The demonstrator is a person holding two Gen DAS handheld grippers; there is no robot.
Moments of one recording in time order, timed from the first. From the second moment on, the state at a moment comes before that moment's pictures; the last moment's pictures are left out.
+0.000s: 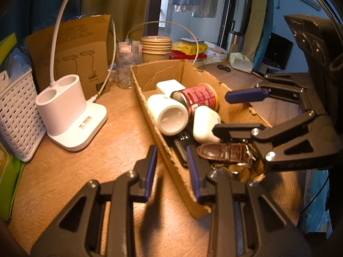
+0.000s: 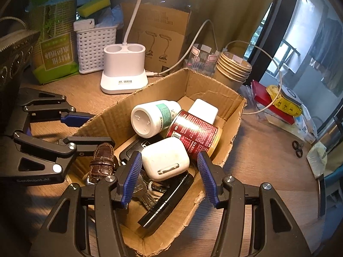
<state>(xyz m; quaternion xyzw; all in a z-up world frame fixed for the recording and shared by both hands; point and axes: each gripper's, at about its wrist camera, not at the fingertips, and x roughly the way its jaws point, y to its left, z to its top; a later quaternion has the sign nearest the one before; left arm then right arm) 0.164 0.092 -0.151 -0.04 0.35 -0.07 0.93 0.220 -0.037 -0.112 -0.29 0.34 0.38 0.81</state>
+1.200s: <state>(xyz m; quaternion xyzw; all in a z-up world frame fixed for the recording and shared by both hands) 0.162 0.090 -0.149 -0.03 0.34 -0.06 0.94 0.199 -0.101 -0.087 -0.17 0.34 0.29 0.88</state>
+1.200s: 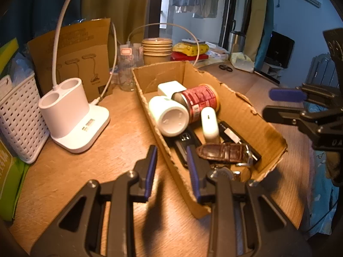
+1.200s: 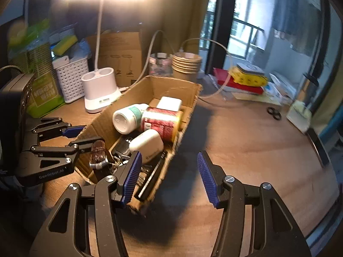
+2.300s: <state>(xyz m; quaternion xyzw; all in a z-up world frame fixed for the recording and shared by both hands) 0.098 0.060 -0.056 -0.03 0.23 -0.02 0.97 0.139 -0.190 -0.023 -0.06 0.30 0.19 0.93</state>
